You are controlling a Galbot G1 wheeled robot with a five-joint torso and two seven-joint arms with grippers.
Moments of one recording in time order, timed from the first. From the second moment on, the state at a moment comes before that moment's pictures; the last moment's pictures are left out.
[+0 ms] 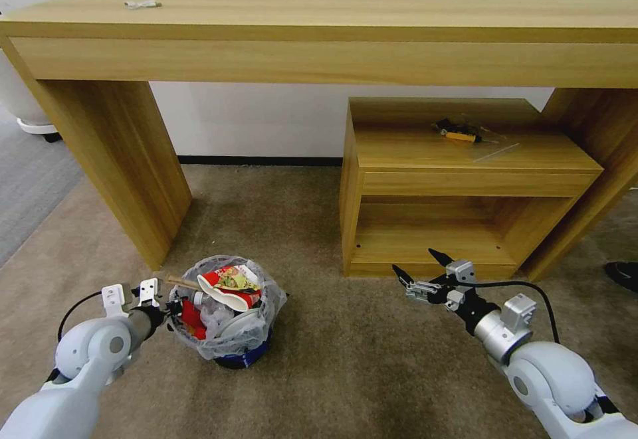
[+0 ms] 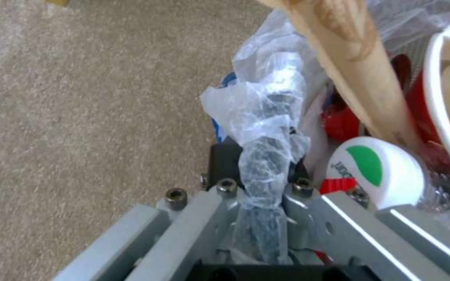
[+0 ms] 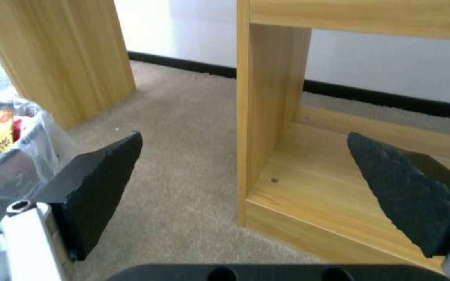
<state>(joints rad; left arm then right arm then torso) 1.27 -0.97 -0.59 -1.78 -0.99 0.73 -0.24 -1.43 0.98 0.51 2.04 0.53 -0.19 -0.21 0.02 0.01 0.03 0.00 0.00</state>
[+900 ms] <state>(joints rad) 1.40 -0.97 -0.78 -1.96 -1.13 0.74 -0.23 -1.41 0.99 0.49 2.06 0.54 -0.22 -0.17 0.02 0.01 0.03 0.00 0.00</state>
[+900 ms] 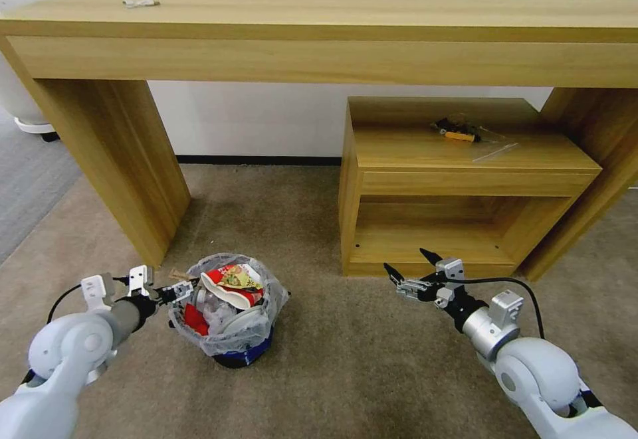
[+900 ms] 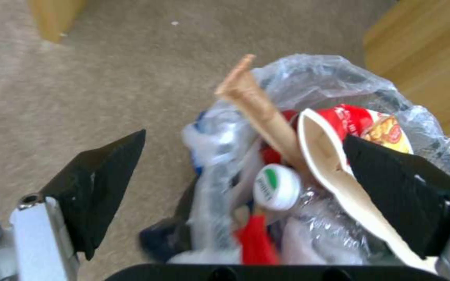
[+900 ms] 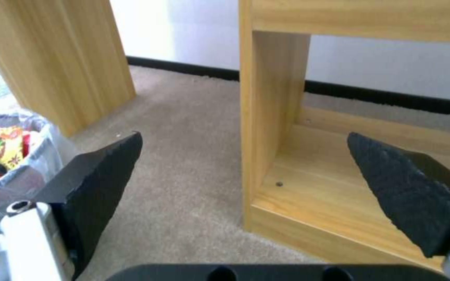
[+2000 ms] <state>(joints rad) 1.90 -1.53 -0.94 -2.26 -0.32 0.10 0.25 -1.92 1.41 0.69 2.32 0.16 0.09 -0.07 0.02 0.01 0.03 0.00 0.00</state>
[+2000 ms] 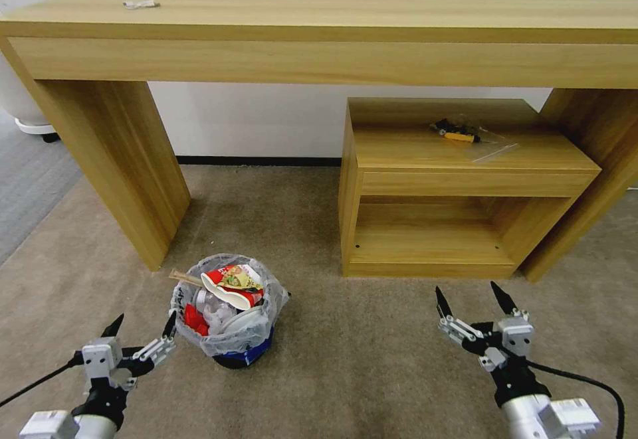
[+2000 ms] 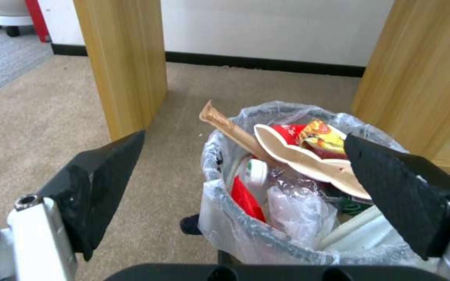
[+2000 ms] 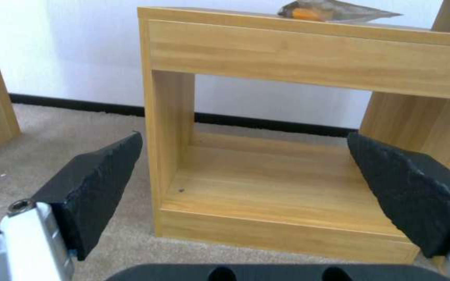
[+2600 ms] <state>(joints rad) 1.90 -1.52 -0.94 -2.26 -0.33 0.10 0.25 -1.92 1.40 0.69 2.32 0.16 0.09 -0.07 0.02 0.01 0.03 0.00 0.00</state>
